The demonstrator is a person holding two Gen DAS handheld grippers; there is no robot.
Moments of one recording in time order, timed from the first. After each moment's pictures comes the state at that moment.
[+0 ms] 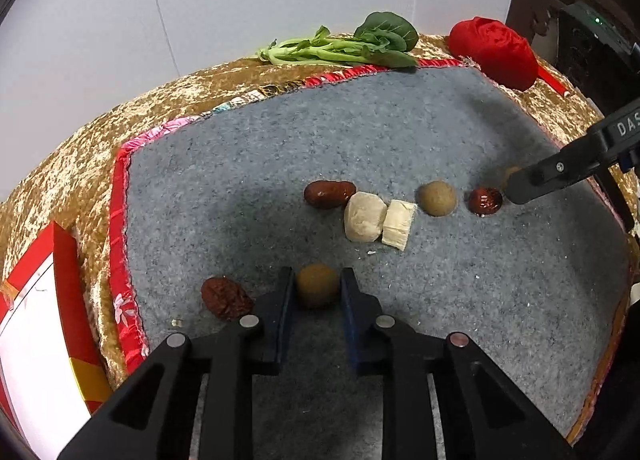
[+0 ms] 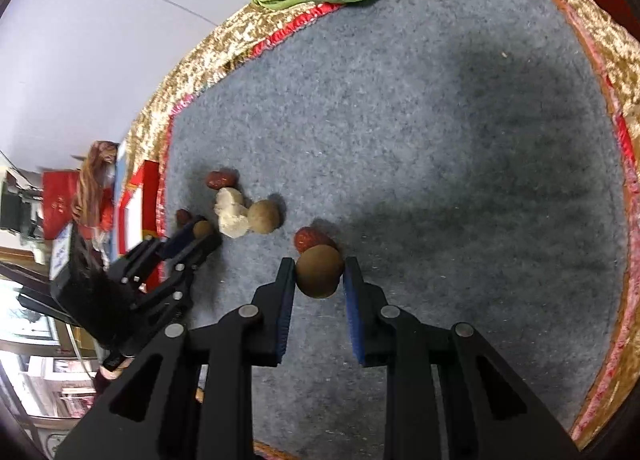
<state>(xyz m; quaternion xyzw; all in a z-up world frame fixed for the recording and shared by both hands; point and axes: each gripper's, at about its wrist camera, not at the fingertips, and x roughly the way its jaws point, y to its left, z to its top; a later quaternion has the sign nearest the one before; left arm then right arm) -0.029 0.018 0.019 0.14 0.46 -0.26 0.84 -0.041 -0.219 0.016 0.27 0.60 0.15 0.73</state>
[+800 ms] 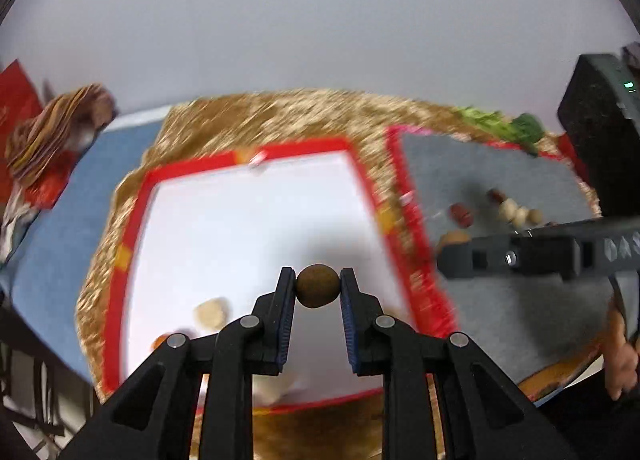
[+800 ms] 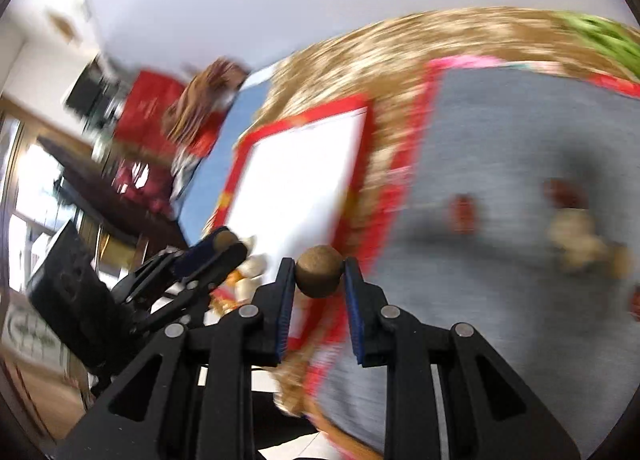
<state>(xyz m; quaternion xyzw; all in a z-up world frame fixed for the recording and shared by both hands) -0.116 0.212 0.096 0.03 0.44 -0.03 0.90 -0.056 0.028 0.070 0.17 0.53 0.37 0.74</state>
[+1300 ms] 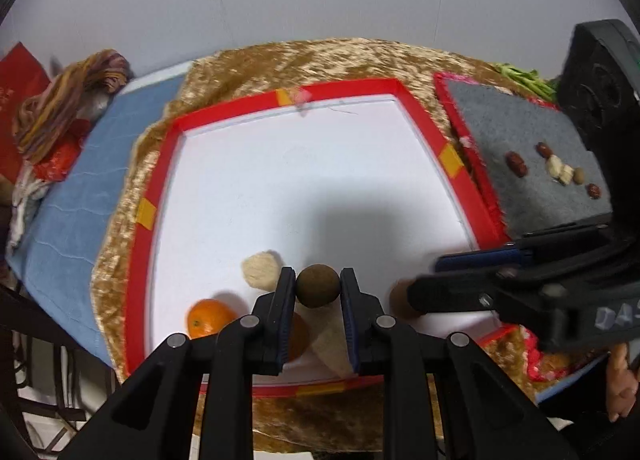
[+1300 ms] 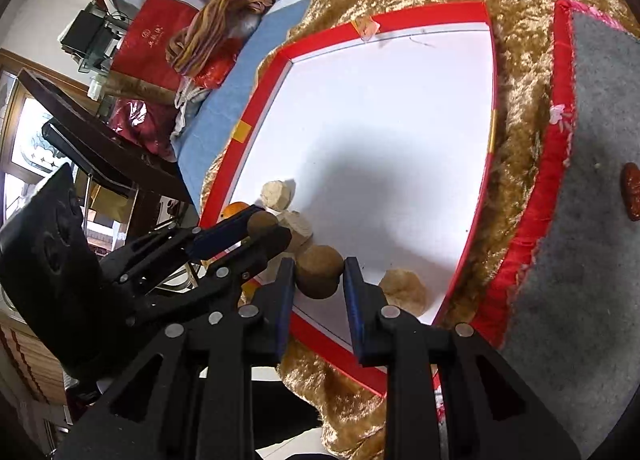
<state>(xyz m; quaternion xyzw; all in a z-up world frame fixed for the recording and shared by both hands) -0.113 0.235 0.067 0.05 0.49 0.01 0.87 -0.065 0.120 0.025 0.12 0.58 0.39 0.70</state>
